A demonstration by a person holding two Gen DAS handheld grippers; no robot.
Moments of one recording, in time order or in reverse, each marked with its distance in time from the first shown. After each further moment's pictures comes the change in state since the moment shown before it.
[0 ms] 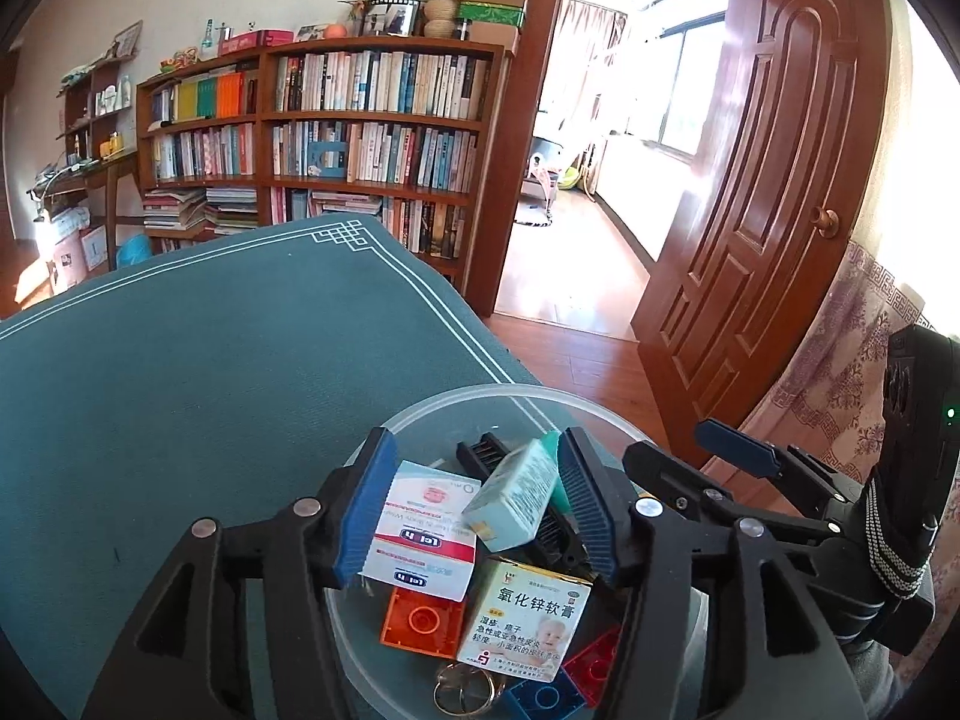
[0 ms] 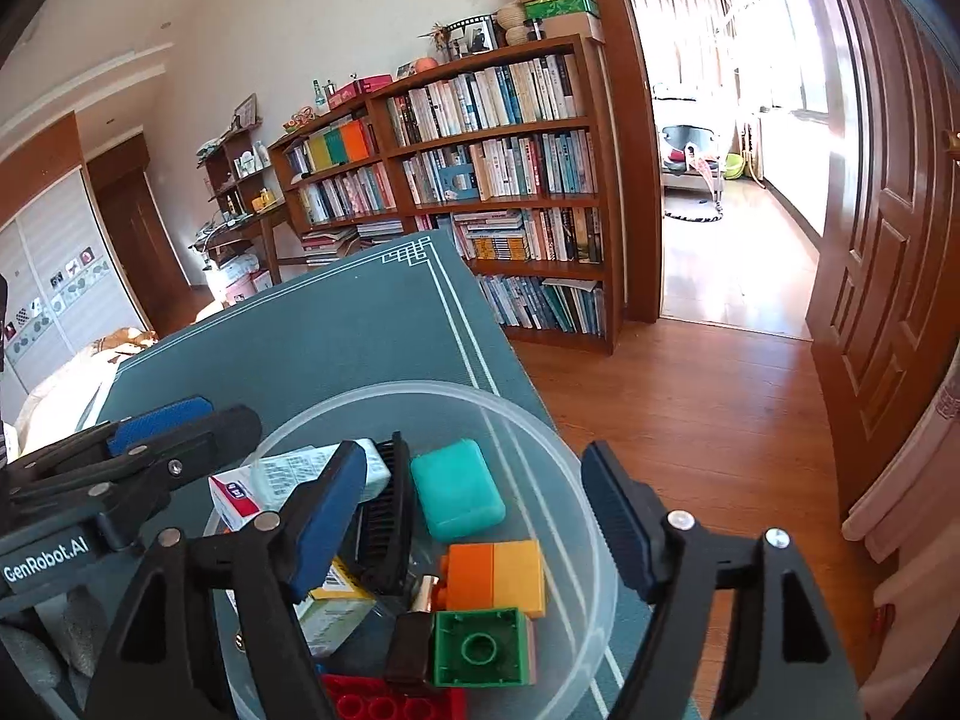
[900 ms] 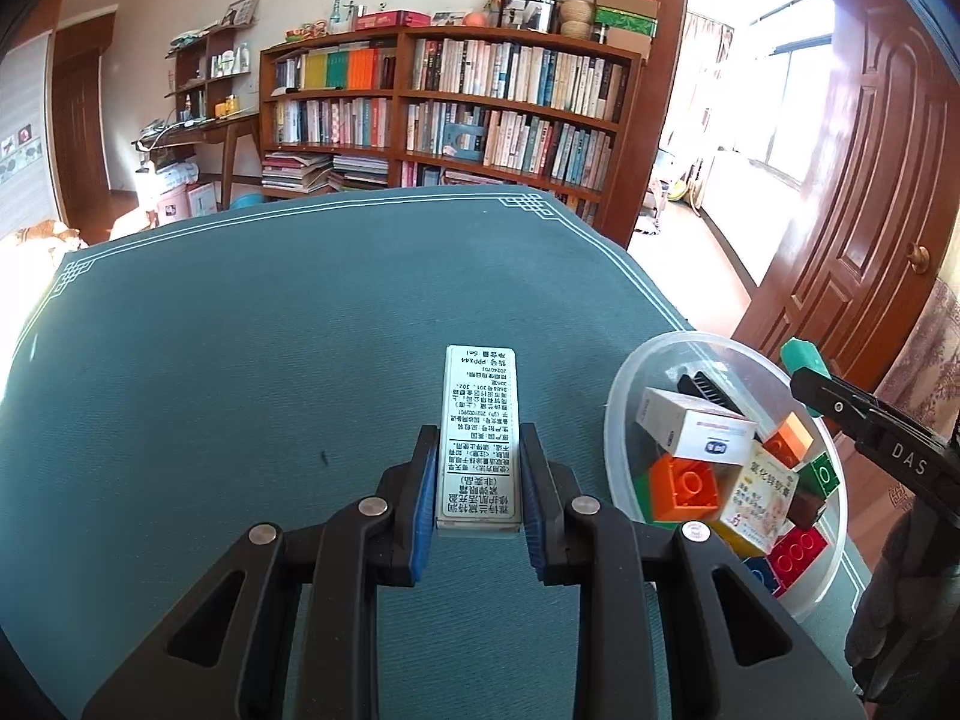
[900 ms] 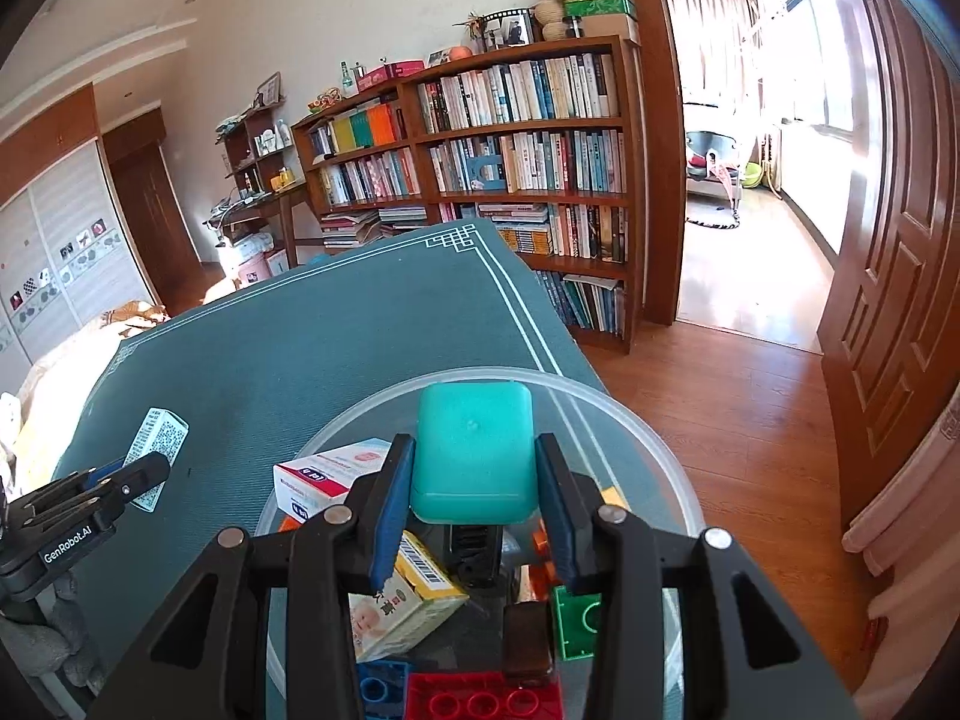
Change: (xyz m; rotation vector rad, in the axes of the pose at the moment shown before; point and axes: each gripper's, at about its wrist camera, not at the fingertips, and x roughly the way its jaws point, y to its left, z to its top) left arm -0.050 0.096 -0.050 -0.118 0.015 0.222; right arm -0.002 0.049 -0.003 -0.059 0.022 0.015
